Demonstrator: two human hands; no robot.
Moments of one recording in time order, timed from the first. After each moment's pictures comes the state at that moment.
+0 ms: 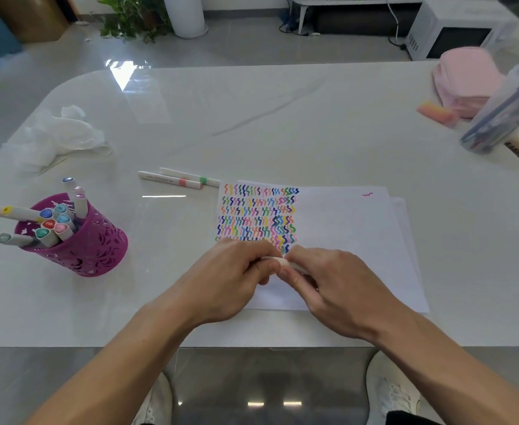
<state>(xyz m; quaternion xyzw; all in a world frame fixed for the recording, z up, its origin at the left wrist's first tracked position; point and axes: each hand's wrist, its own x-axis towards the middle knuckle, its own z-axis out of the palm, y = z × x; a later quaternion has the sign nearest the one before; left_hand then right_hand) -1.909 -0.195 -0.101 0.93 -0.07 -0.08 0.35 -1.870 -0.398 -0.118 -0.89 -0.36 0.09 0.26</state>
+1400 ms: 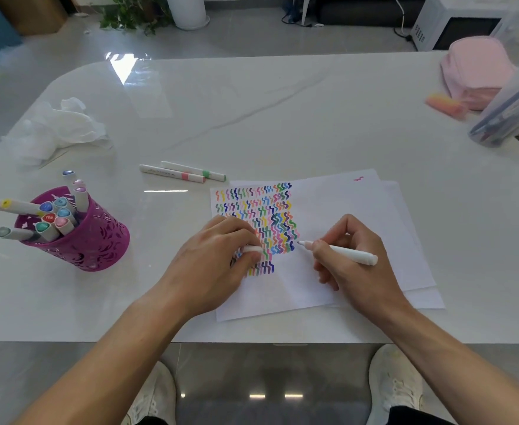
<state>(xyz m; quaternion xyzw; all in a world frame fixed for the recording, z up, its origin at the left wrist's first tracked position) -1.910 -0.171 -0.122 0.97 -0.05 0.02 0.23 -1.863 -0.399 -0.127 -0.76 -0.05 0.12 0.64</state>
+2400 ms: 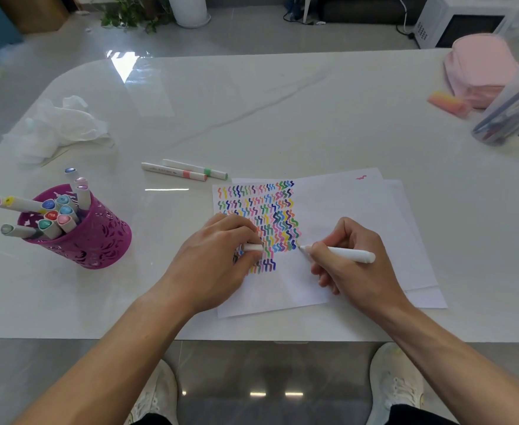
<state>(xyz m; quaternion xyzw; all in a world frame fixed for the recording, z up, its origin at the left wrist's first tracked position) -1.909 -0.172 -0.121 0.97 -0.03 0.01 0.23 -1.864 -0.397 -0.125 -0.79 -0.03 0.14 0.59</state>
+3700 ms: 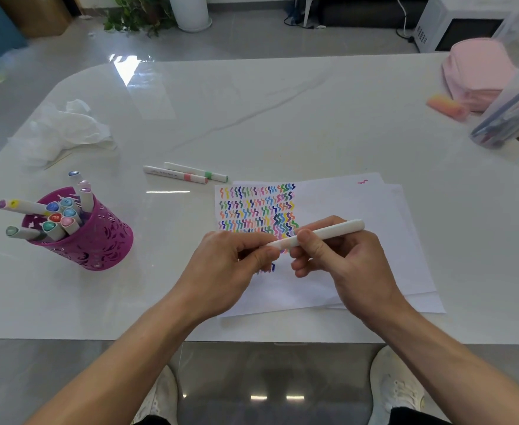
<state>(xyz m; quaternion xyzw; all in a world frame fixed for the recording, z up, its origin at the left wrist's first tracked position) -1.917 -0.194 -0.104 0.89 0.03 -0.02 0.46 -1.870 -0.386 -0.112 -0.68 -0.09 0.14 0.72</state>
